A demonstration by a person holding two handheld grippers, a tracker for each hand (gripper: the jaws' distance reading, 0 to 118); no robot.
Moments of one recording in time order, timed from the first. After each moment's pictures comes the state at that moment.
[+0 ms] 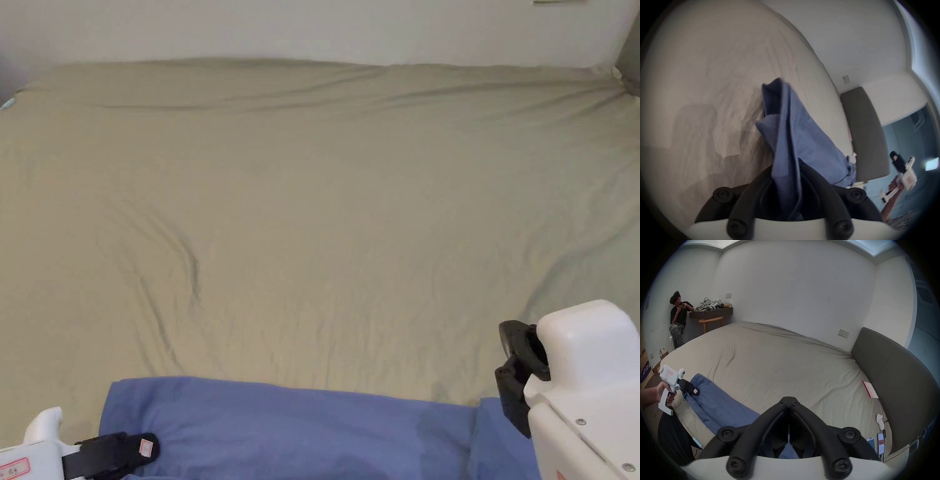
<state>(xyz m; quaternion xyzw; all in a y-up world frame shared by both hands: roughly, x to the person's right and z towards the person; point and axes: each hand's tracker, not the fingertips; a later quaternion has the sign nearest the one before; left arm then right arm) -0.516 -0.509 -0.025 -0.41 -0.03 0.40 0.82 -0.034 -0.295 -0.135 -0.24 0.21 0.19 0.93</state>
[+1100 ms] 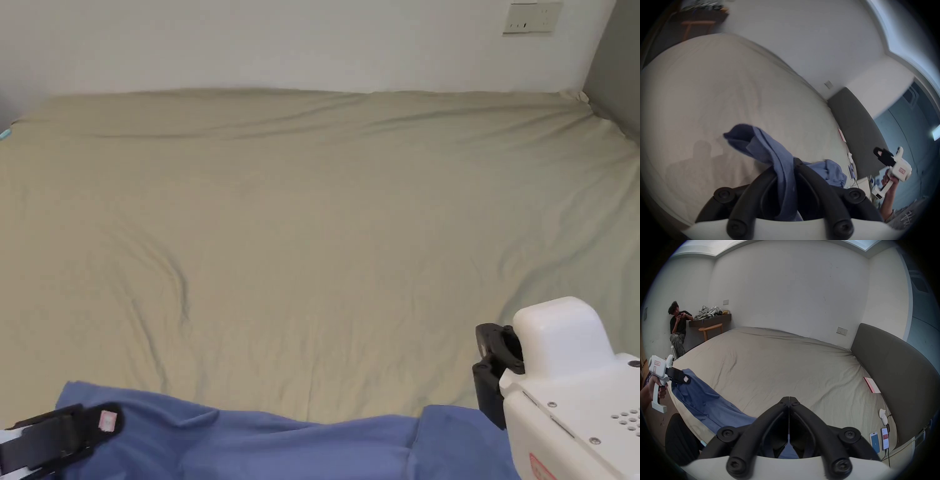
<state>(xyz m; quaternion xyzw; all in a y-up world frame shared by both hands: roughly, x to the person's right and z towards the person) -0.477 -0.381 -0.012 -0.33 -0.08 0.34 0.88 -0.017 -0.278 -0.124 -0.24 0.22 0.15 0.93</state>
